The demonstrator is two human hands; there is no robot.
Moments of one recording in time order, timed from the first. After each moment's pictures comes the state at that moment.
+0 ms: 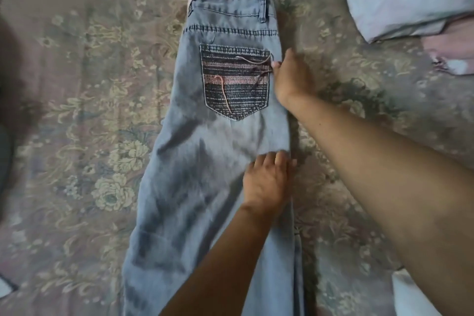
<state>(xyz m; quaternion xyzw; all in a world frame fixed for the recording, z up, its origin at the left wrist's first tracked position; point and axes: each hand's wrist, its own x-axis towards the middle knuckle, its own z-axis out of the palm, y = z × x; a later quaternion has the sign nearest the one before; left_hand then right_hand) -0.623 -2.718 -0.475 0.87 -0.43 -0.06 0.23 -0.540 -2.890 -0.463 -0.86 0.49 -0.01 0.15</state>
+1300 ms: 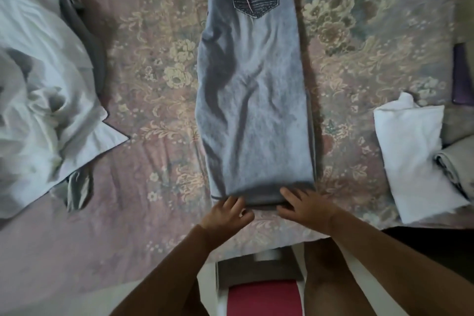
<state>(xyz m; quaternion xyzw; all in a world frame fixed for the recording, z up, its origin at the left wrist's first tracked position) -0.717 -2.331 -0.433 0.65 -0.75 -0.07 0.12 -0.907 -2.521 -0.422 -0.96 -0.02 0.27 0.12</state>
